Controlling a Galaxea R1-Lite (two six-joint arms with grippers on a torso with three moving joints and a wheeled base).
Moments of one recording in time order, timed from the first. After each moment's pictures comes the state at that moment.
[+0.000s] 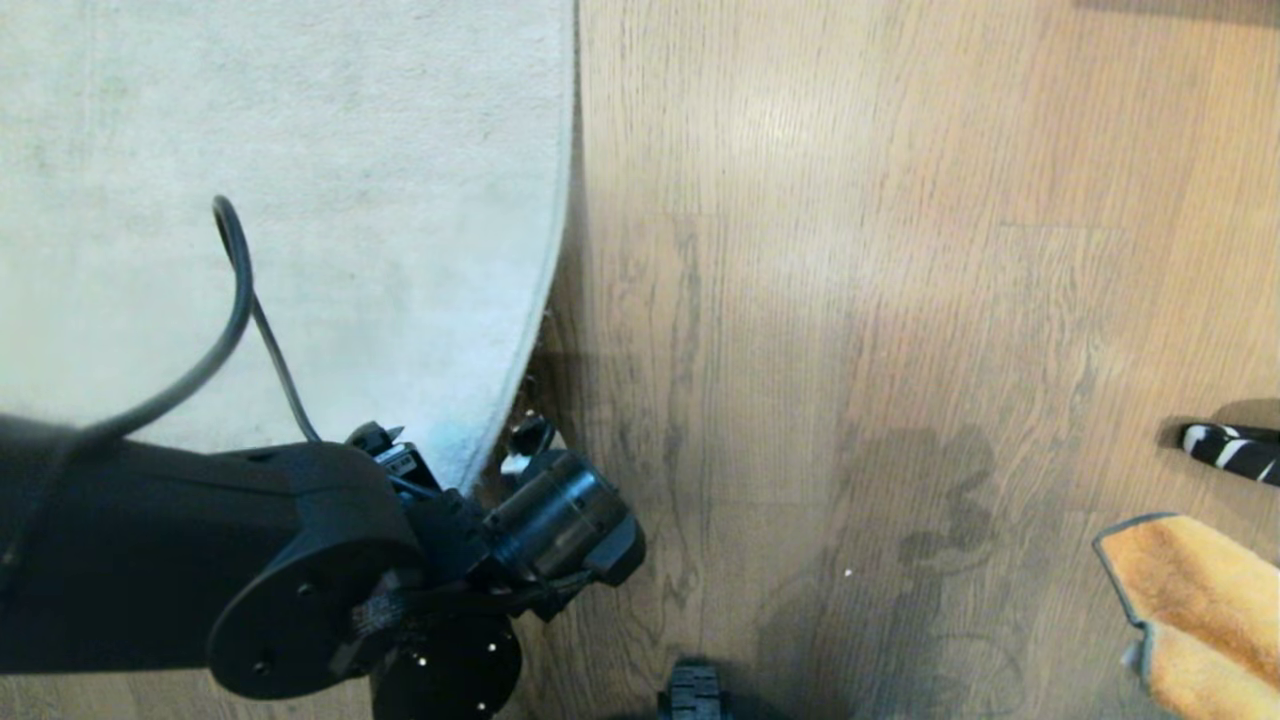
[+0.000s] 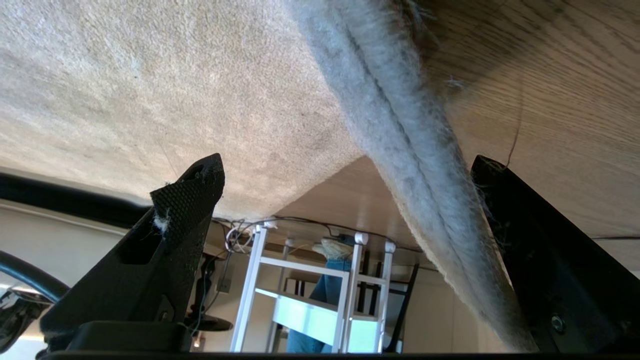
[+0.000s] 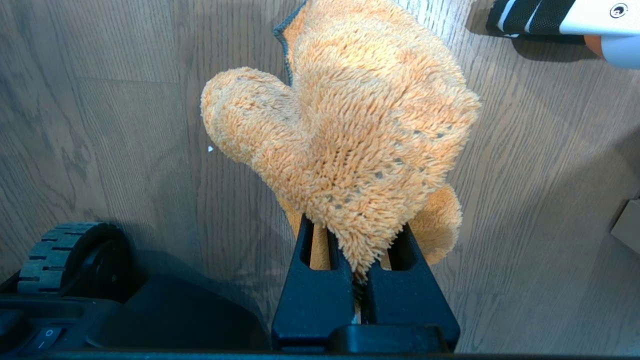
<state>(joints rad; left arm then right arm) -0.91 1.77 -0.99 0.46 1.28 0.14 0.00 0.00 0.00 0.01 0.00 -0.04</state>
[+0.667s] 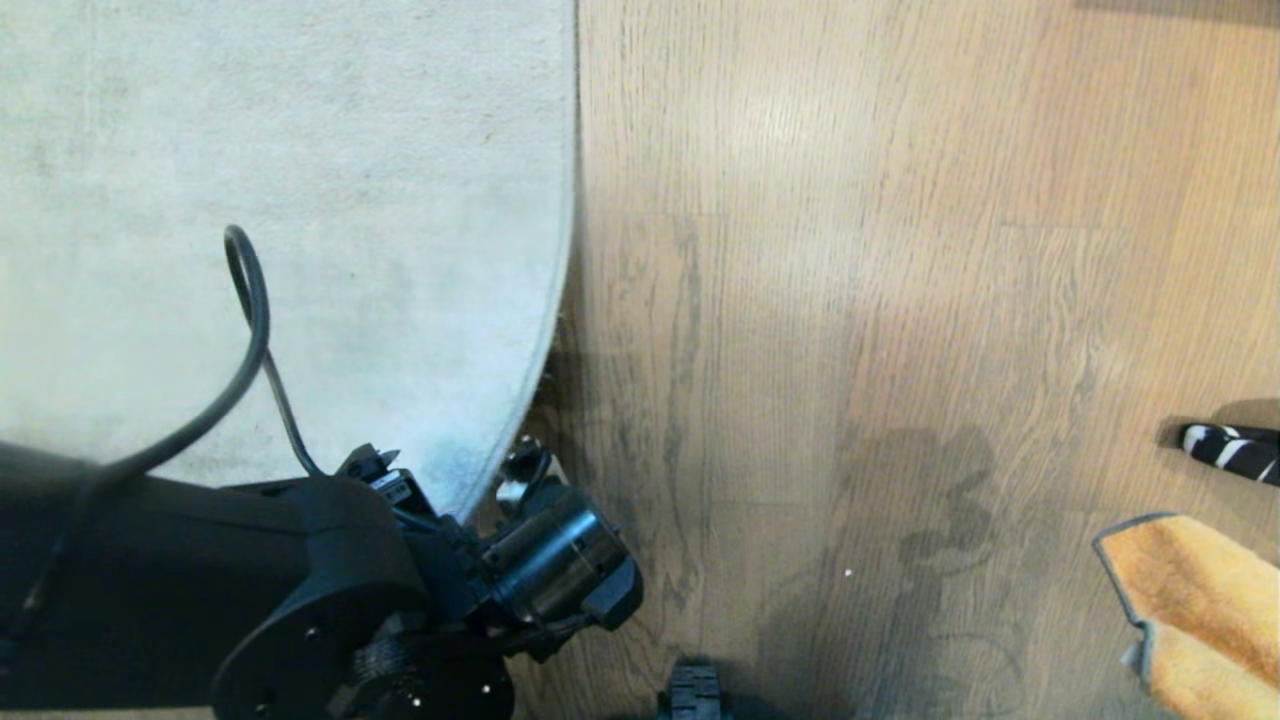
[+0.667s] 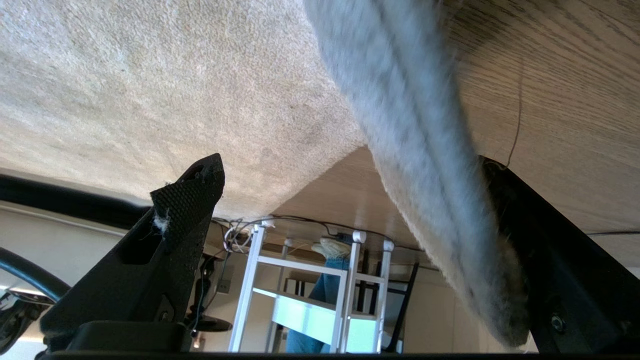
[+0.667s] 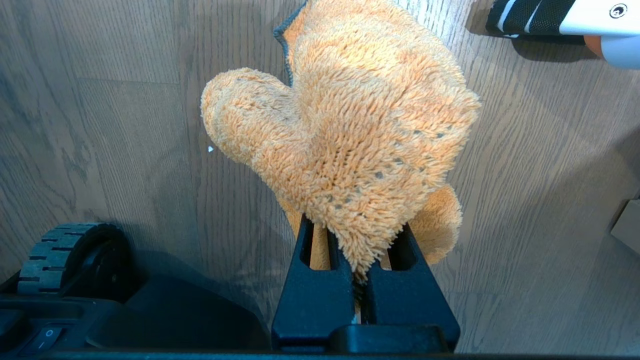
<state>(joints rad) -0.93 1.77 -0.93 0.46 1.29 0.09 0.00 0.00 0.00 0.00 0.00 -0.04</state>
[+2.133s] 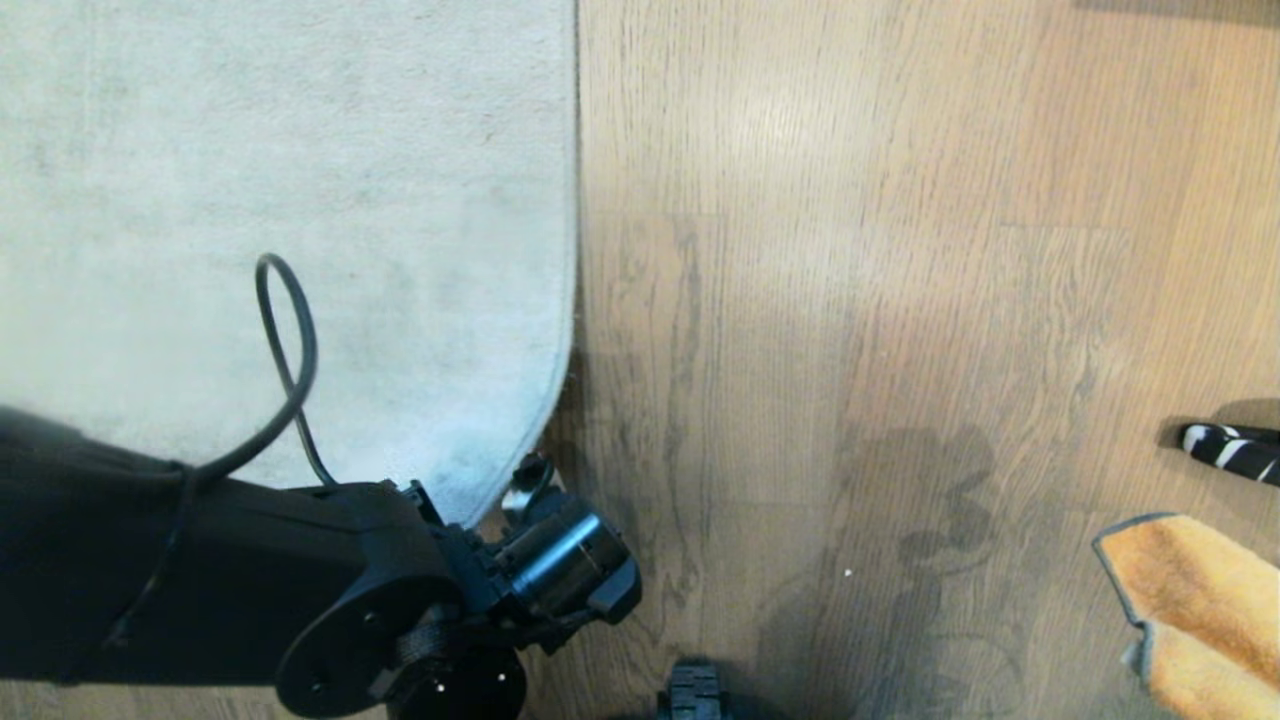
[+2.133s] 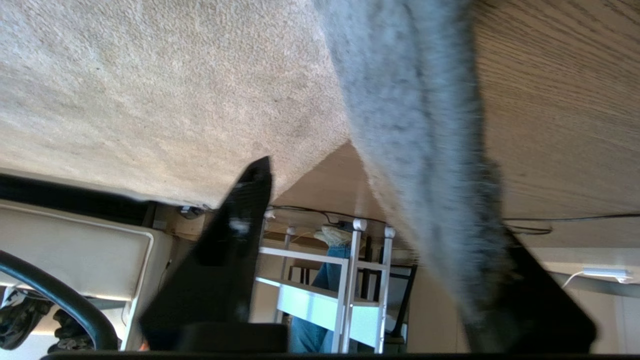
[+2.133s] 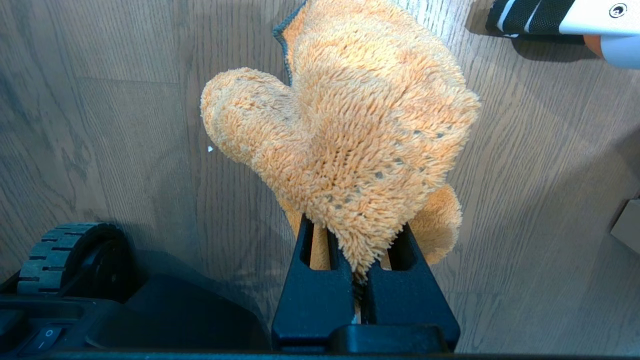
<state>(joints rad) -0.90 1.83 -0.92 0.43 1.27 0.09 0.00 0.00 0.00 0.00 0.00 -0.04</state>
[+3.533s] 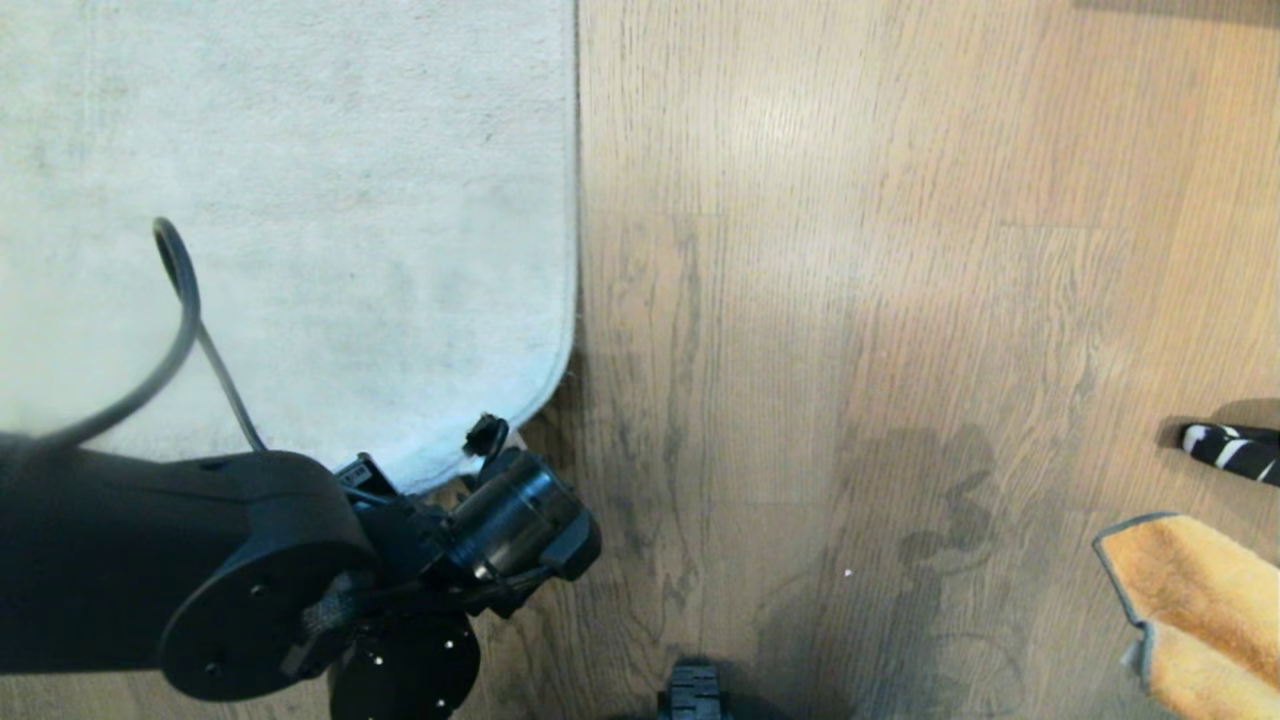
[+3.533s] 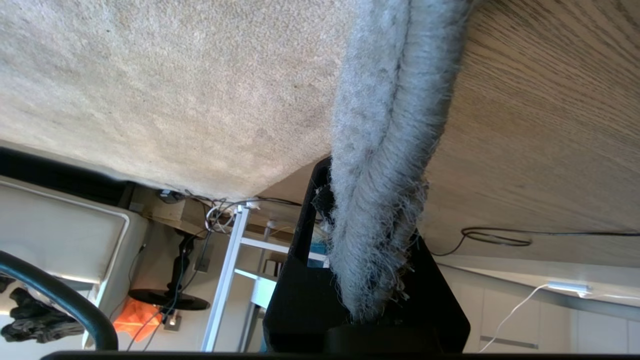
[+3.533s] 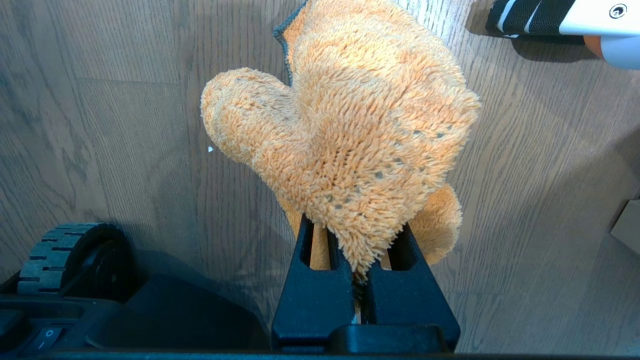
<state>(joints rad) -0.85 1.73 -0.92 0.43 1.26 0.09 0.00 0.00 0.00 0.00 0.00 -0.04</state>
